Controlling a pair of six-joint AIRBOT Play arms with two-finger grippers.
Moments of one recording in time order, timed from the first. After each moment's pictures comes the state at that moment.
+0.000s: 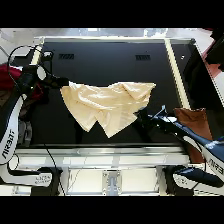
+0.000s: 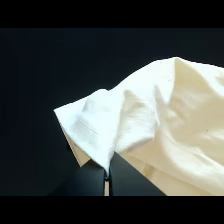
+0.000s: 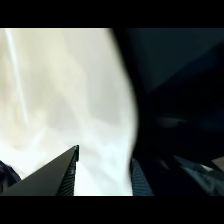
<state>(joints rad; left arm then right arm) -0.07 -1.49 1.38 1.58 -0.93 -1.61 0.22 -1.31 0.49 -0.07 0.38 1.39</state>
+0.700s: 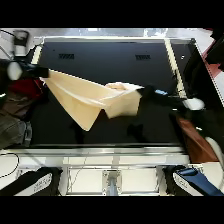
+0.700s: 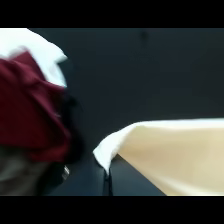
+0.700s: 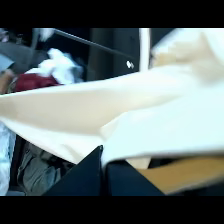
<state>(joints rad) -0.07 -1.08 1.38 1.87 -1.00 -1.61 0.12 -0.88 0.83 -0.41 0.69 1.26</state>
